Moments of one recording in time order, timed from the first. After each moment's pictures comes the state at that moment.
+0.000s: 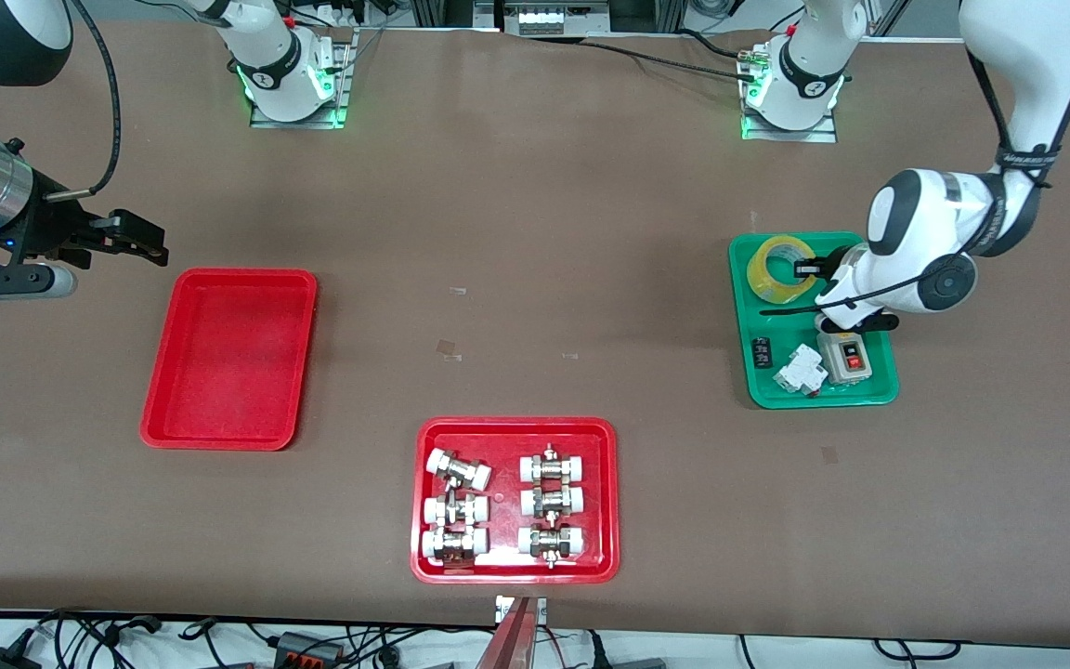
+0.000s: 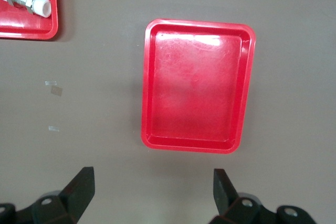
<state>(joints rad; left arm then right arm) 0.24 0.28 -0.32 -2.11 0.01 1.85 -0.16 0.02 0.12 0.07 -1.54 0.01 1.59 0.04</state>
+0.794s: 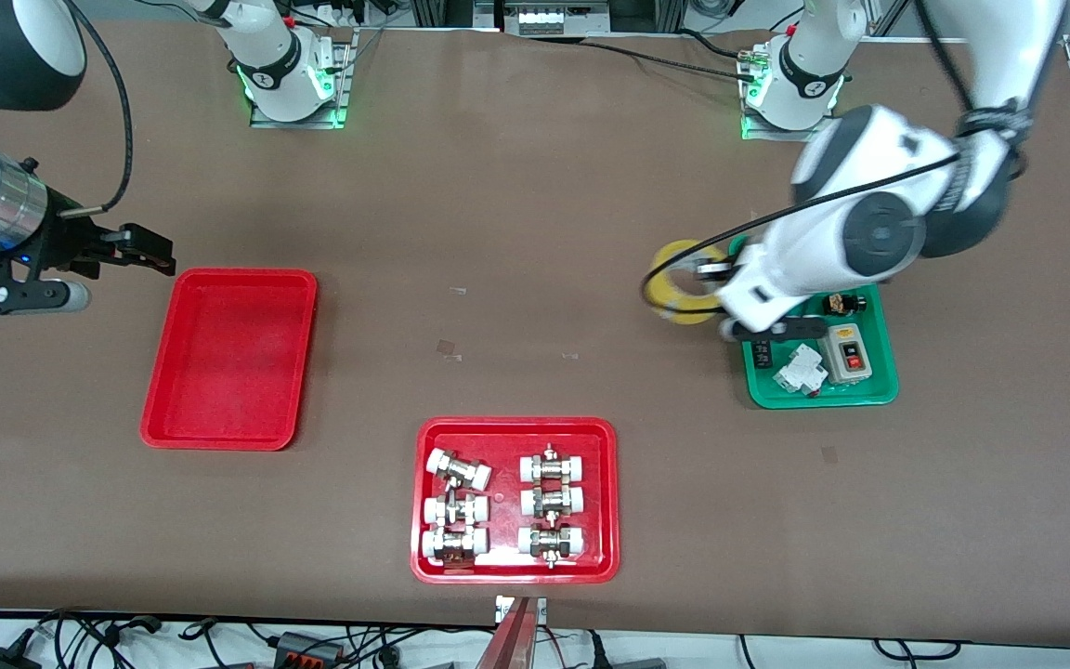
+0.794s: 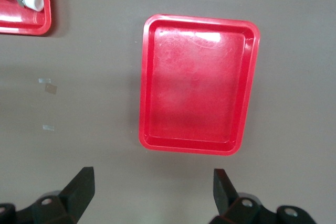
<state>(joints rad) 0.04 0.41 -0.54 -1.60 -0.08 1.76 -0.61 0.02 0.17 0.07 -1.54 0.00 1.60 0.03</state>
